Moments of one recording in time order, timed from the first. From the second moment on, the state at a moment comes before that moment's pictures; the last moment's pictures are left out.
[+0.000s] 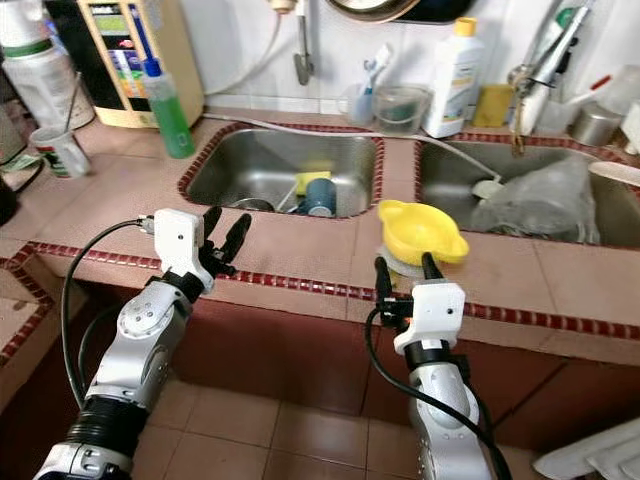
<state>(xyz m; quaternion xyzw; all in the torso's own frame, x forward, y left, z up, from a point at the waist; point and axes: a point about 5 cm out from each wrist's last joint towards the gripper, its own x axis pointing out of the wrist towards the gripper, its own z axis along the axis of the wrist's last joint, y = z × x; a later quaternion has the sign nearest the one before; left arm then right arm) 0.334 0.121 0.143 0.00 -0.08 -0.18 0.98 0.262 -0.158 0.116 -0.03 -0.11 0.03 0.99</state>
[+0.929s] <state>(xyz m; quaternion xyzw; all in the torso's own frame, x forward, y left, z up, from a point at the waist) 0.324 0.116 0.141 0.03 -0.09 -0.23 0.97 0.261 -0.161 0.117 -0.04 -0.11 0.04 0.99</state>
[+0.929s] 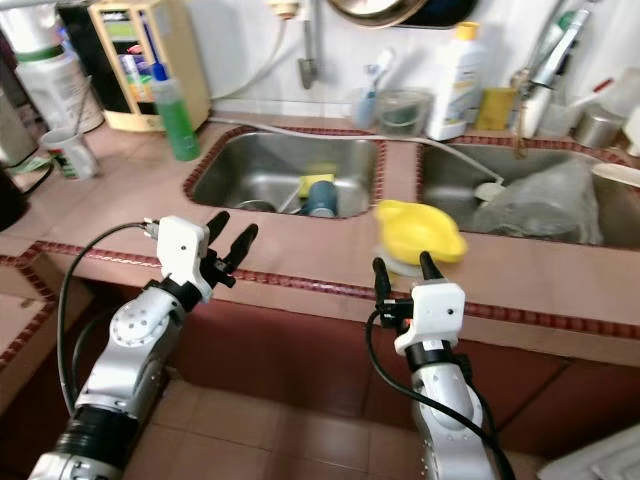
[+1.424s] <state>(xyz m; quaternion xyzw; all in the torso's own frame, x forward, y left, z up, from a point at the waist) 0.323 0.105 0.137 0.01 -0.07 -0.24 0.97 0.260 -0.169 0.117 -0.04 -0.11 0.03 0.99</state>
